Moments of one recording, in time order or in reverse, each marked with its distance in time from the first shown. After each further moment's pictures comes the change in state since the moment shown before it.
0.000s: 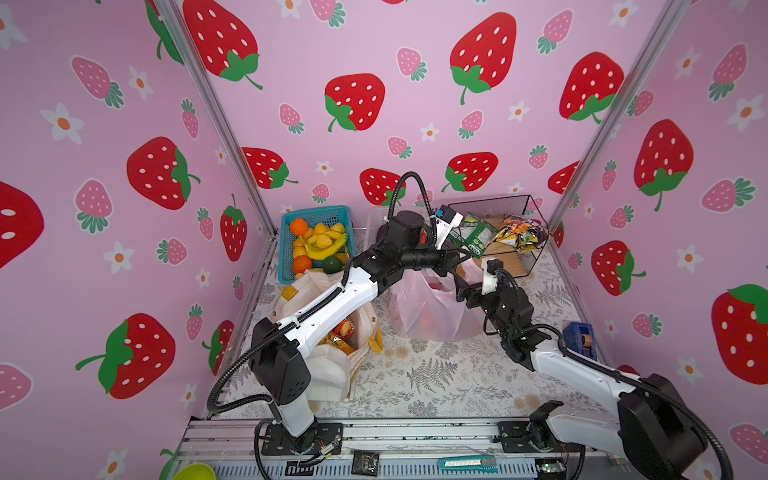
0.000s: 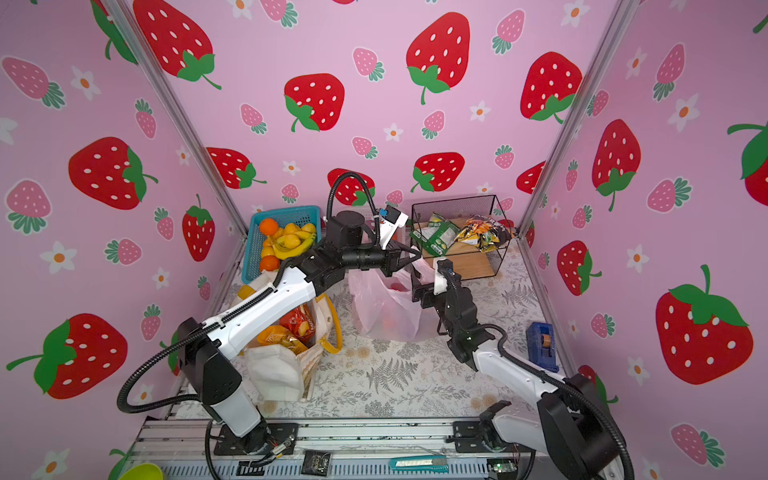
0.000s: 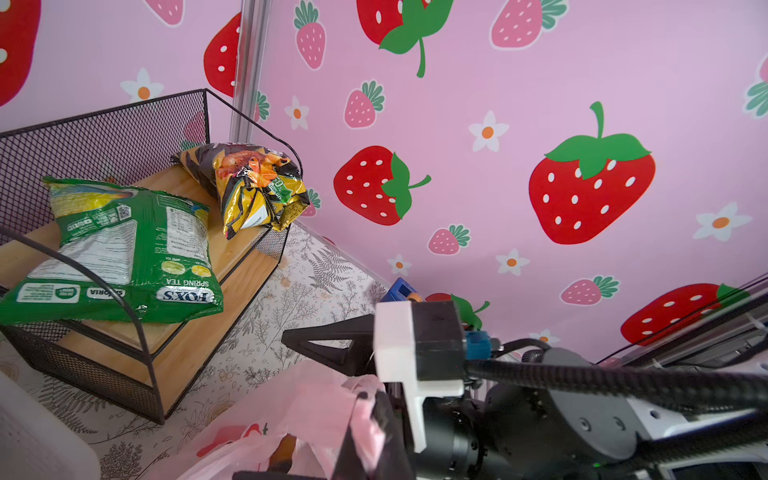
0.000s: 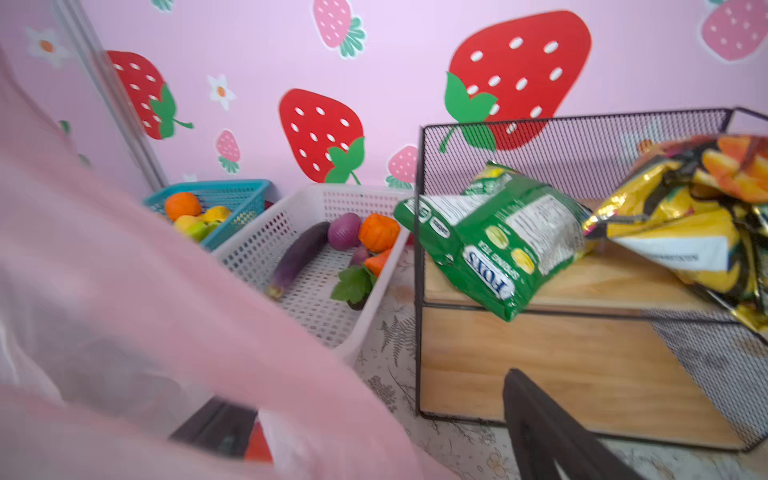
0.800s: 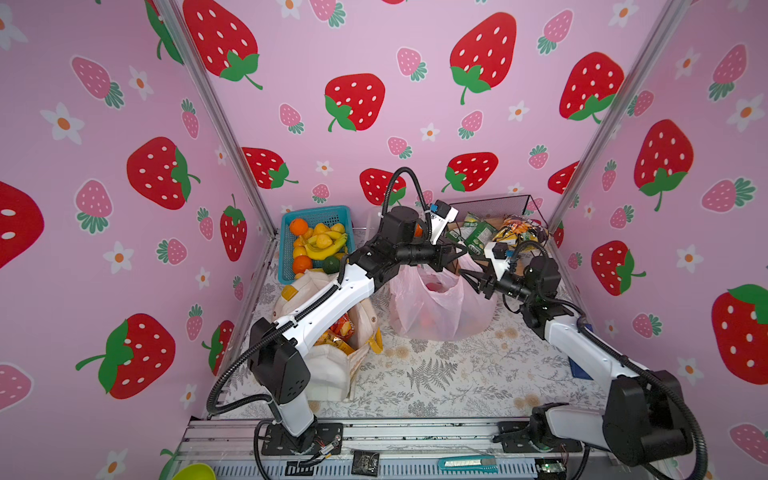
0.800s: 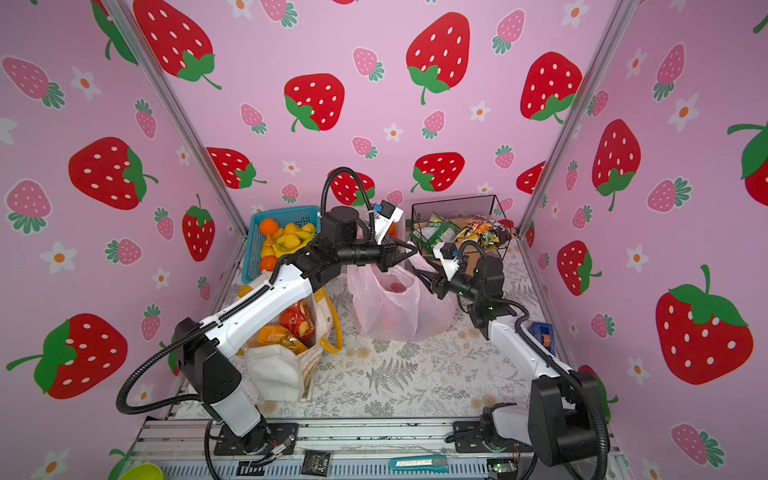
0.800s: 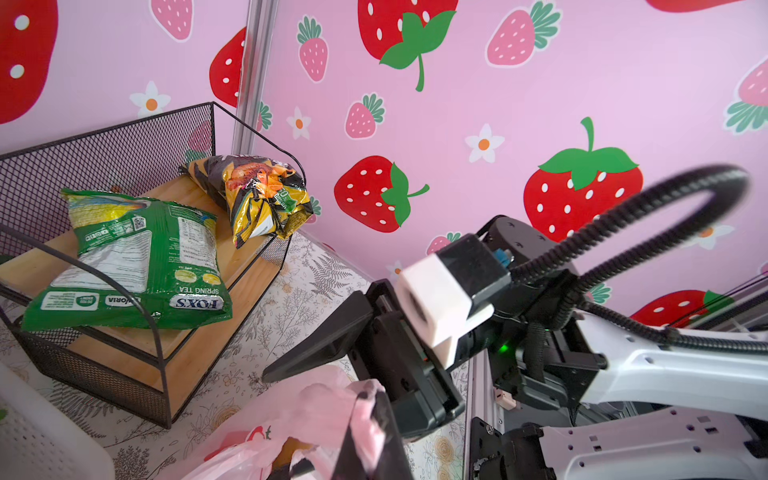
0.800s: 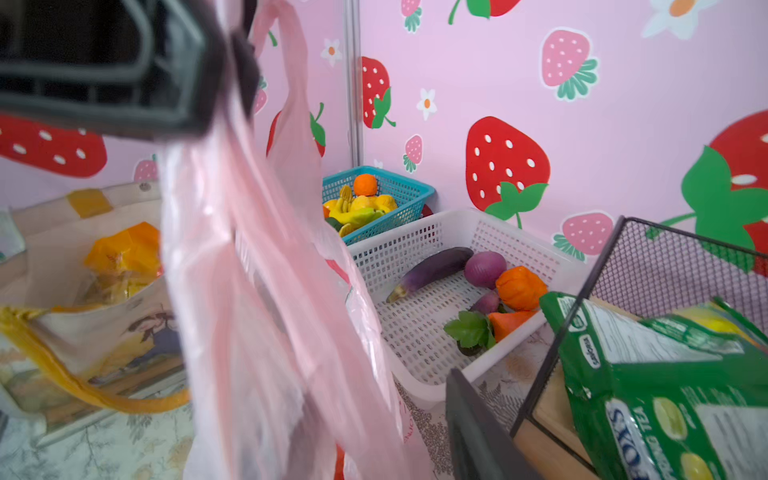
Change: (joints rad) left arm 0.030 0.000 0.023 -0.005 0.038 -0.005; right arm -0.318 0.137 0.227 -0.129 -0.946 -0.196
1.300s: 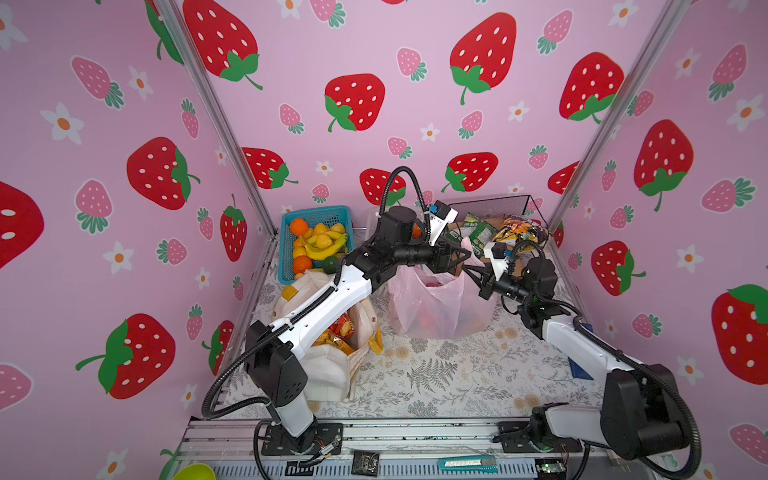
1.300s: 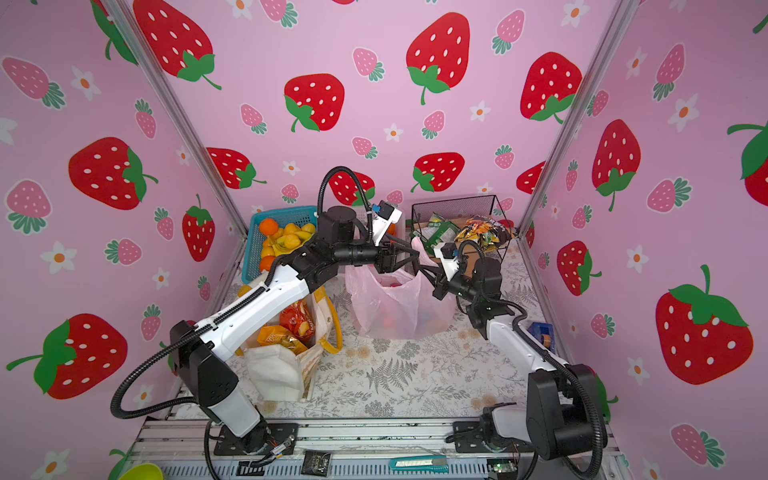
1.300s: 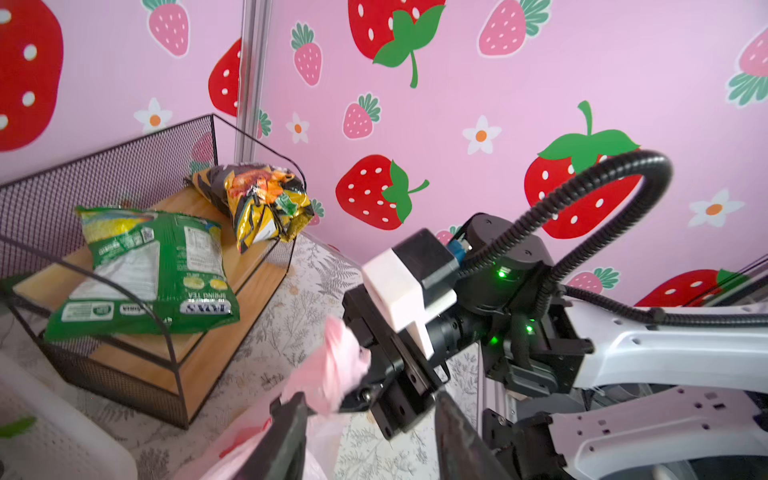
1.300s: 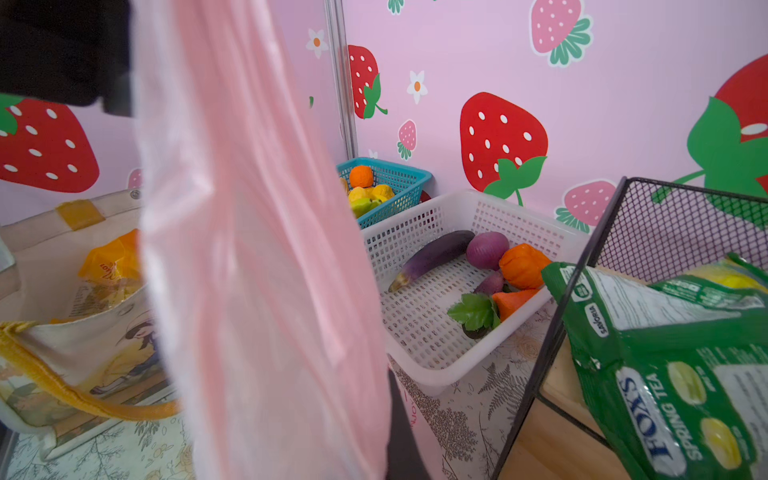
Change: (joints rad) left arm 0.003 -0.064 -0.046 -0.026 -0.001 0.085; right arm -0.006 0.002 -0.033 0.013 0.060 0.084
